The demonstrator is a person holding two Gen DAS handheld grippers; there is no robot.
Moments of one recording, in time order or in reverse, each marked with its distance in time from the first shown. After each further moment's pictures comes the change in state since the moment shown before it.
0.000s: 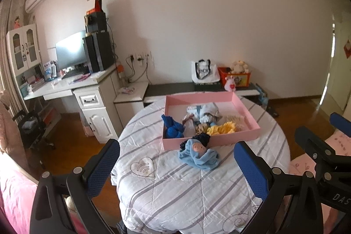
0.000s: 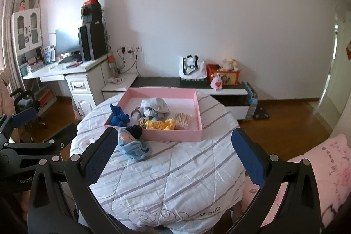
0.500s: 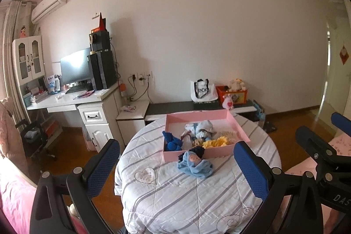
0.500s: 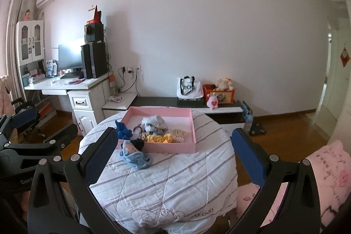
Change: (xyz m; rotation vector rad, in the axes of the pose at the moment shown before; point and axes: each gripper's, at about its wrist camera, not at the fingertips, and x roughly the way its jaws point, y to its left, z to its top) left arm -0.067 -0.007 -0.022 -0.006 -0.124 0.002; right arm -0.061 0.002 0.000 -0.009 -0.139 -0.025
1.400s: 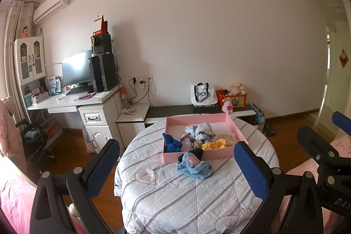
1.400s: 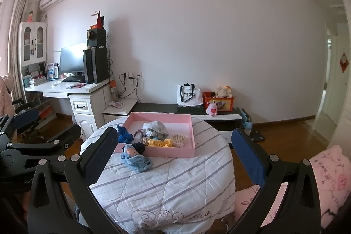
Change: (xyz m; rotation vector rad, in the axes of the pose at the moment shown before) left arm -0.003 -0.006 -0.006 -0.012 -0.015 0.004; right arm -0.015 0.004 0.001 -0.013 -0.036 0.001
